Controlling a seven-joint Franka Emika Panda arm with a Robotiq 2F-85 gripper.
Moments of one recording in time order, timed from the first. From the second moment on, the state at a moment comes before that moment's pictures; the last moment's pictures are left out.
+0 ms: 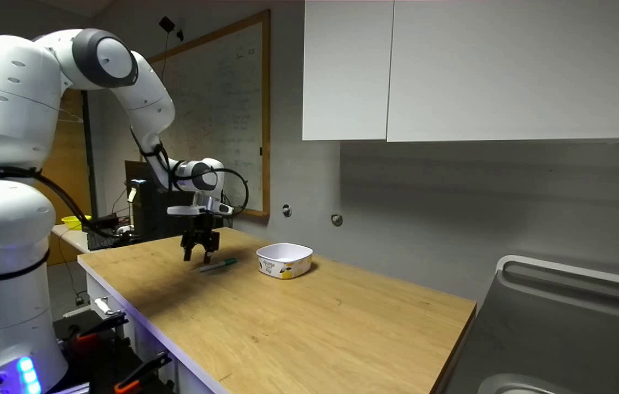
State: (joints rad) arm 0.15 0.23 0.14 -2.24 -0.13 2.13 0.20
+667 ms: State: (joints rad) arm 0.19 0.28 0.15 -2.15 -0.11 2.15 0.20
